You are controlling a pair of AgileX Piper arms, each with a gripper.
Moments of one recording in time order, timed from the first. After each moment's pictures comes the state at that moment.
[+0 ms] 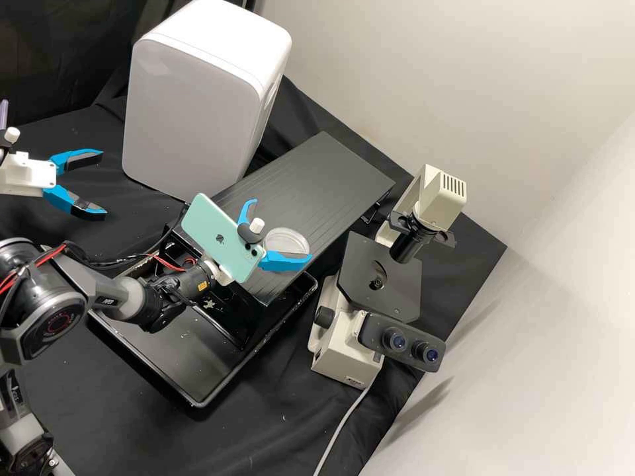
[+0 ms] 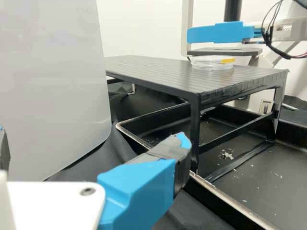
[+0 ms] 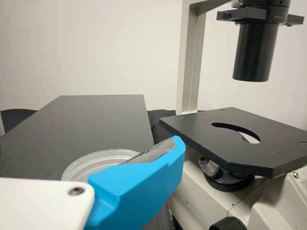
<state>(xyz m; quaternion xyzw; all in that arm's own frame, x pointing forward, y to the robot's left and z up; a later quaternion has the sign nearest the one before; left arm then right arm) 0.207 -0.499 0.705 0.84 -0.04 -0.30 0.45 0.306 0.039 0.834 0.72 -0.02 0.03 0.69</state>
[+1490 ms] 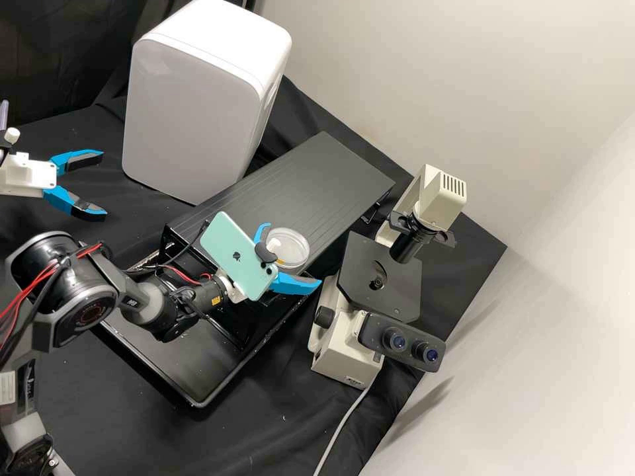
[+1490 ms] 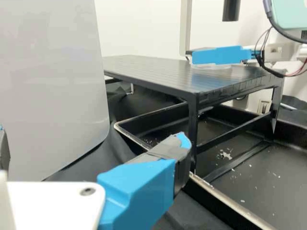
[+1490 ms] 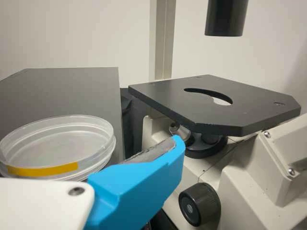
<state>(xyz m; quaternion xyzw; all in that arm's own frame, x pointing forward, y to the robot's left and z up) 0.206 -0.499 0.702 0.84 -0.03 -0.31 0.45 0.323 0.001 0.831 0.72 -0.06 -0.01 0.69</state>
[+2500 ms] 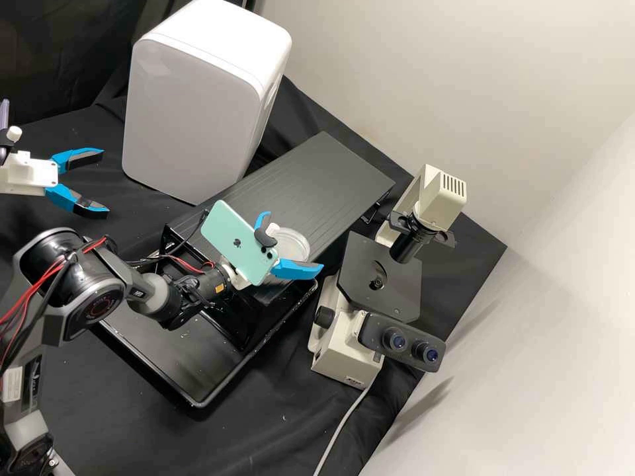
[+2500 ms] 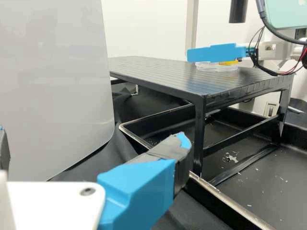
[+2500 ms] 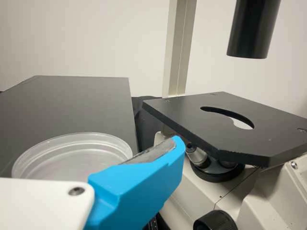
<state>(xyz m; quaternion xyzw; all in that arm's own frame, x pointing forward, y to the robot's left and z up) 0.209 -0.499 0.703 0.84 -0.03 -0.30 0.46 0.340 0.014 0.826 0.71 -0.04 0.00 0.71</state>
